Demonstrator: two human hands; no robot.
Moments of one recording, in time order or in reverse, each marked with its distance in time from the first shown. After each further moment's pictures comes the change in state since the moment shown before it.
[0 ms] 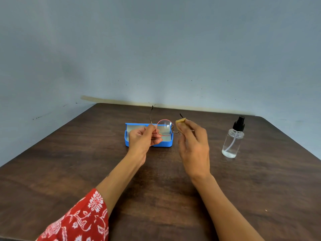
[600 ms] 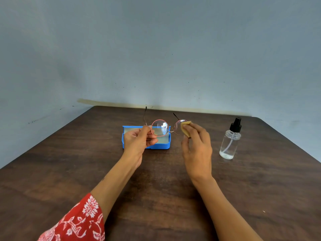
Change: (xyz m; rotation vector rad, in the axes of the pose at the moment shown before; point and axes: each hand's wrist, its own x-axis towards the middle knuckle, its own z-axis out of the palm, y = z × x) left_hand 0.000 0.005 -0.001 -0.031 0.023 0.009; right_hand 0.000 0.009 -0.004 0.048 -0.002 0.137
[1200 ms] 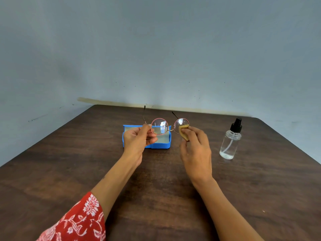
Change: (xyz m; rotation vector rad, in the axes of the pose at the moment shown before) left_hand -0.001 0.003 0.000 -0.009 0.016 0.007; right_hand -0.004 -0.003 -0.005 -0.083 -0.084 -0.039
